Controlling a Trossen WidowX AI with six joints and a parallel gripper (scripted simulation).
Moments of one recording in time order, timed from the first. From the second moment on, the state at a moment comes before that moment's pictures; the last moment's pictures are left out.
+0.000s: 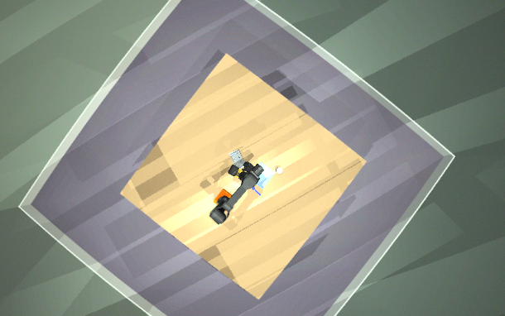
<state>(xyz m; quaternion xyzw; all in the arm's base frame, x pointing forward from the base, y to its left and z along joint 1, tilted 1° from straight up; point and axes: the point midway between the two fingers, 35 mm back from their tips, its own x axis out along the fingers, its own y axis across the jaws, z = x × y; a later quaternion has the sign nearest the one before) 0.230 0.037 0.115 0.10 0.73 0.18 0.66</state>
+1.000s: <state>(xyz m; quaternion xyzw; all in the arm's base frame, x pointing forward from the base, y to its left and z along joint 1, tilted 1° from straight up) 0.232 0.044 0.075 0.08 0.50 0.50 0.70</state>
